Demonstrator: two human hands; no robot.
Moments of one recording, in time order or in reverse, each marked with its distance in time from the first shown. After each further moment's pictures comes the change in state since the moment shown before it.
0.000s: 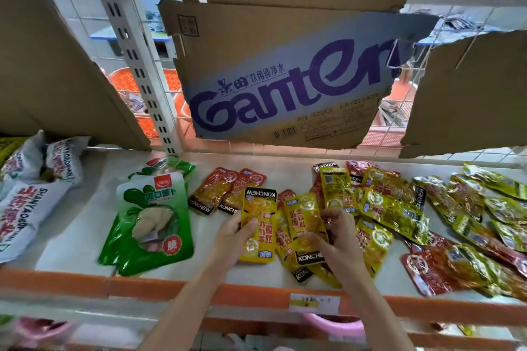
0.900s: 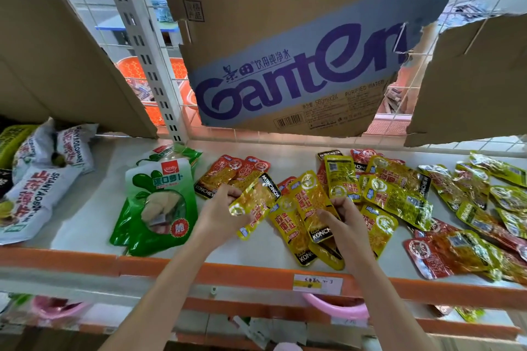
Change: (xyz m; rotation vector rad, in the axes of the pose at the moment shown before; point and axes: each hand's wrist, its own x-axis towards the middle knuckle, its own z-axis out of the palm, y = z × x) left_hand -0.005 0.030 -0.023 0.587 0.154 0.058; right_hand -0.003 -0.009 -0.001 0.215 0.068 0.103
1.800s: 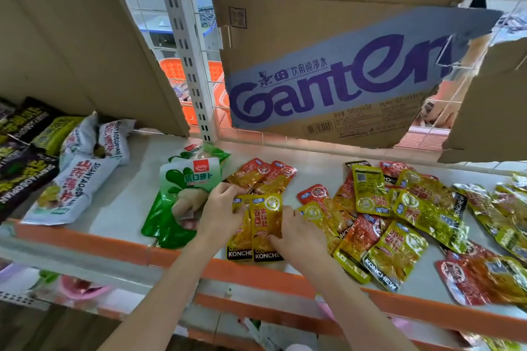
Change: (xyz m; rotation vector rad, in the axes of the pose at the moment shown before) left_hand 0.012 -0.037 -0.026 0.327 0.278 0.263; right_hand -0.018 -0.044 0.104 -1.105 -0.415 -0.193
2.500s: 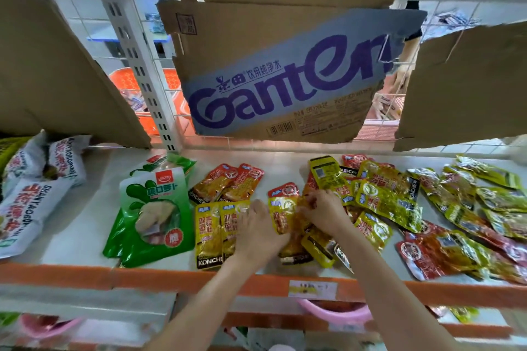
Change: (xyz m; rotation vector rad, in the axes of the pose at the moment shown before) left_hand -0.020 0.092 0.067 0.105 -0.287 -0.039; right_hand 0.028 0.110 -0.026 0.230 0.117 0.248
